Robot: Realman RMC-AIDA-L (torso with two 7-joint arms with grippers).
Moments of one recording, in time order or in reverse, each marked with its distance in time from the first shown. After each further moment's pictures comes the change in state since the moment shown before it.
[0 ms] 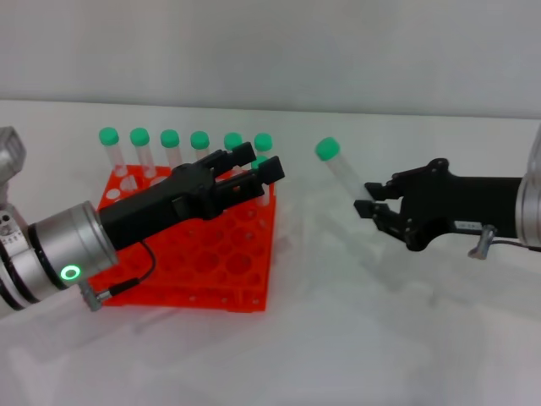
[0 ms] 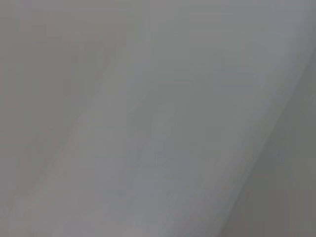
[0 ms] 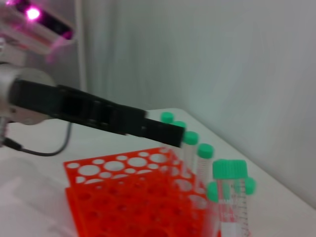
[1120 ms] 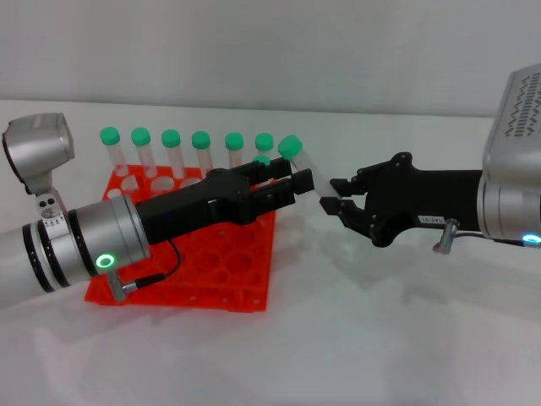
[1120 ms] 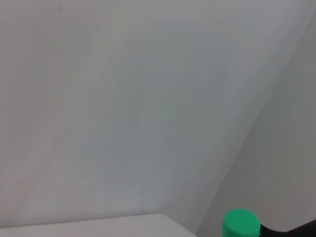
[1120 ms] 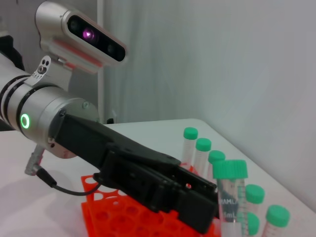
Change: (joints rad) left arm -0.063 -0.003 0.103 -0.013 0.001 0.094 -0.015; right arm 0.051 0.004 -0.076 -0.005 -0.007 -0.051 0.038
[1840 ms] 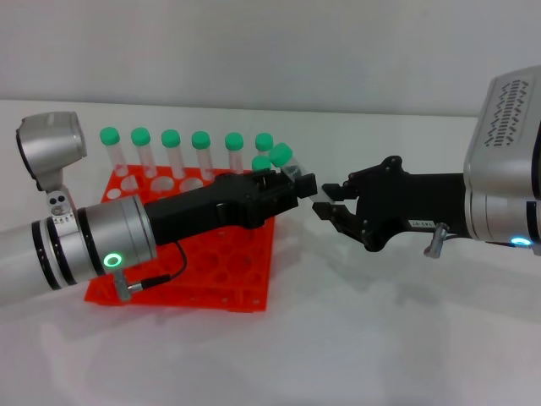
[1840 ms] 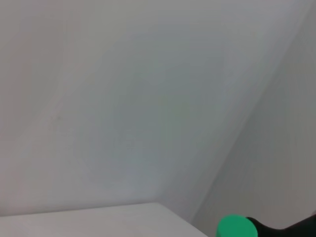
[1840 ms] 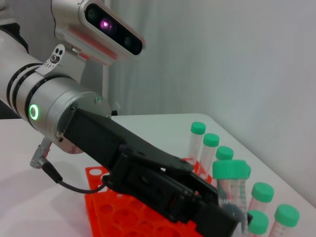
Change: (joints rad) left arm -0.014 0.000 0.033 -0.002 0.002 0.015 -0.022; right arm 0.013 0.000 -0.035 0.001 -0.028 -0.025 0.003
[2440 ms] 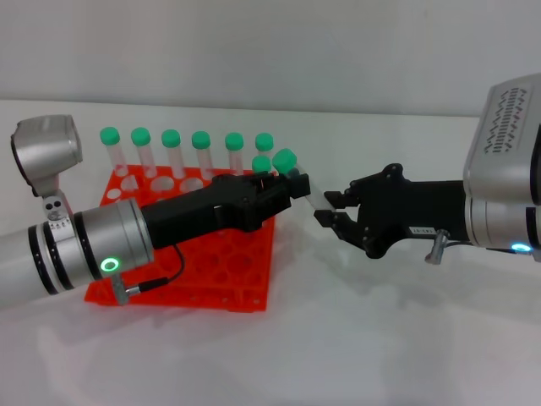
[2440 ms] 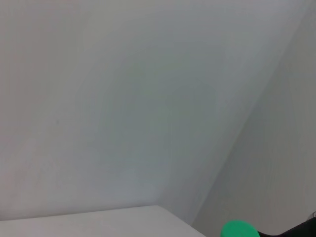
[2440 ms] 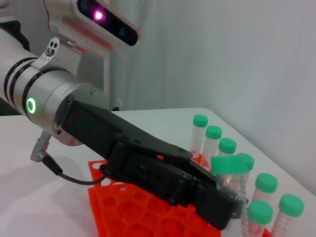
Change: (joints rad) left arm 0.012 -0.001 0.002 0.000 -0.011 -0.011 0.026; right arm -0.001 -0.003 -0.007 0.020 0.003 0.002 -0.001
